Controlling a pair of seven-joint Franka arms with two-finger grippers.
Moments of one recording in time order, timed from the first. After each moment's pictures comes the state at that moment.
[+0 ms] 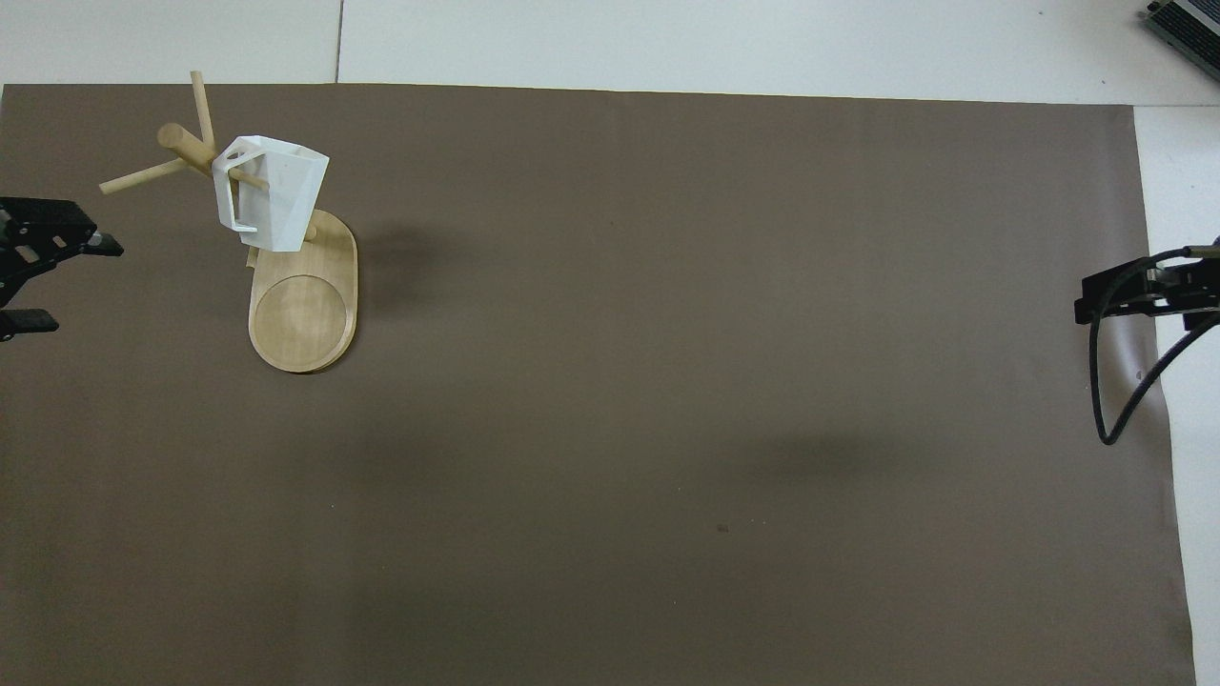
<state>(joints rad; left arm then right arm) -0.02 -0.12 0.07 -1.86 -0.15 1.95 -0.56 -0.14 0.04 0.06 -1.57 -0.04 1.56 0.00</state>
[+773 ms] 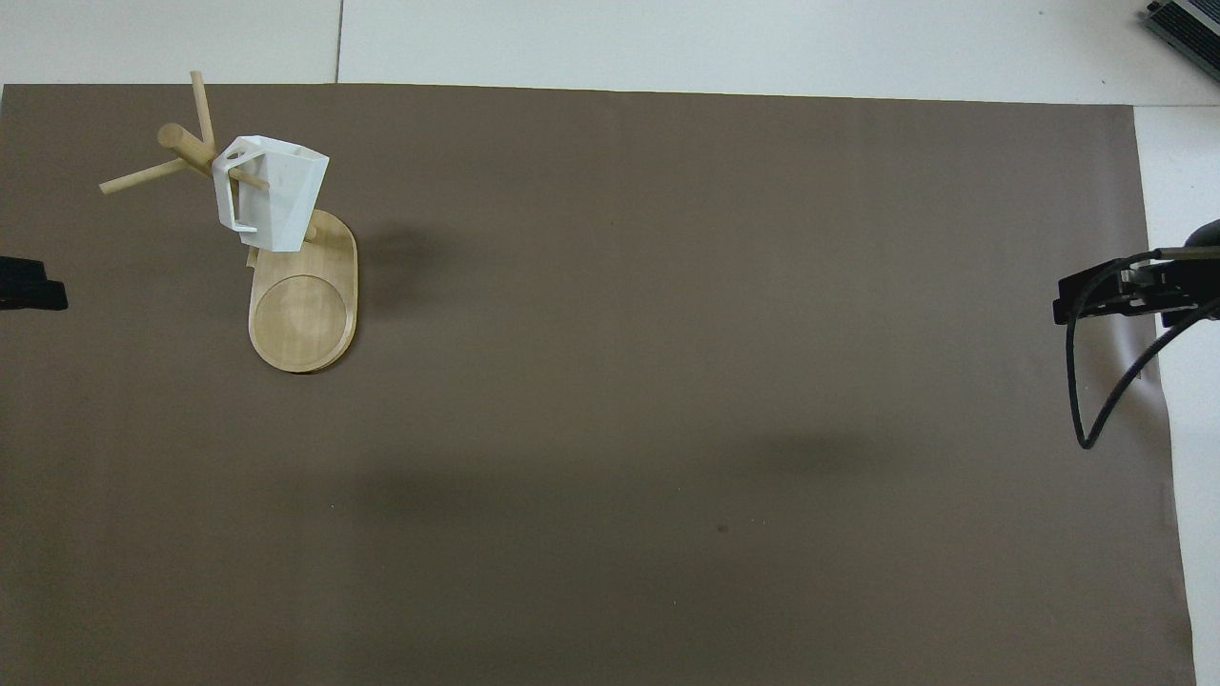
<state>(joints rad) -0.02 -0.14 0.00 -1.65 0.00 1.63 -0.10 -0.12 0.04 0.07 -1.57 -0.04 1.56 0.00</state>
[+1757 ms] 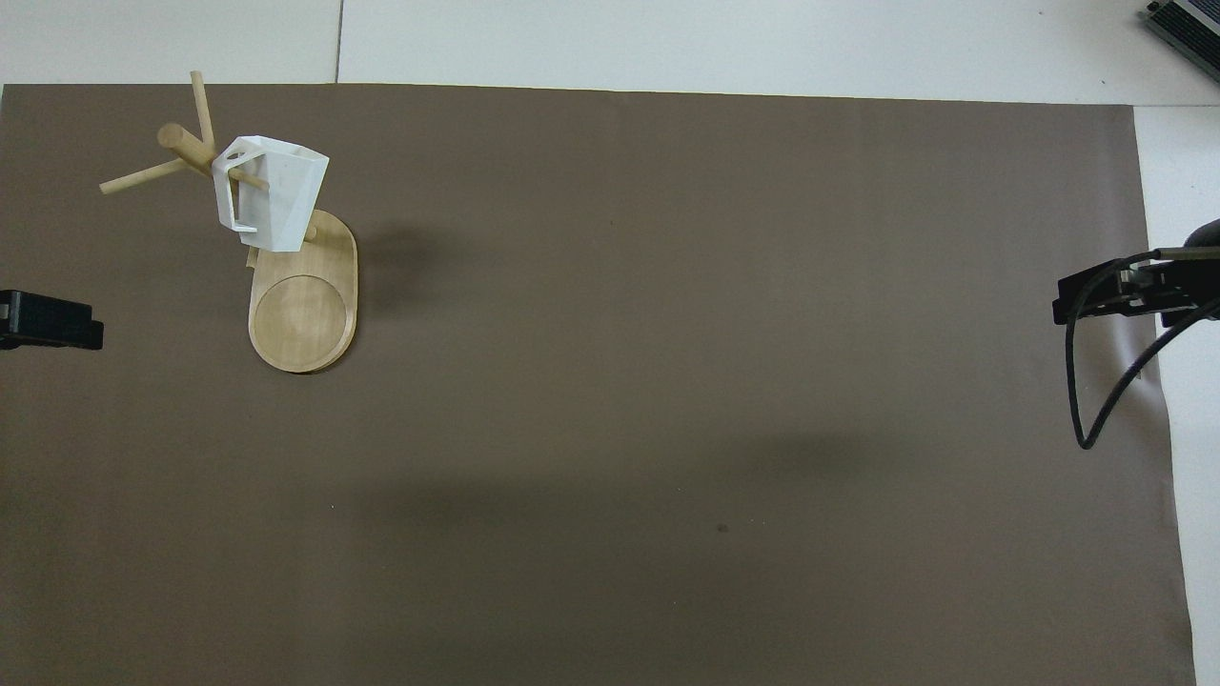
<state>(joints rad) -0.01 -0.11 -0.04 -1.63 0.01 1.55 -0.02 -0.12 0.04 0.07 -1.57 -0.04 1.56 0.00</state>
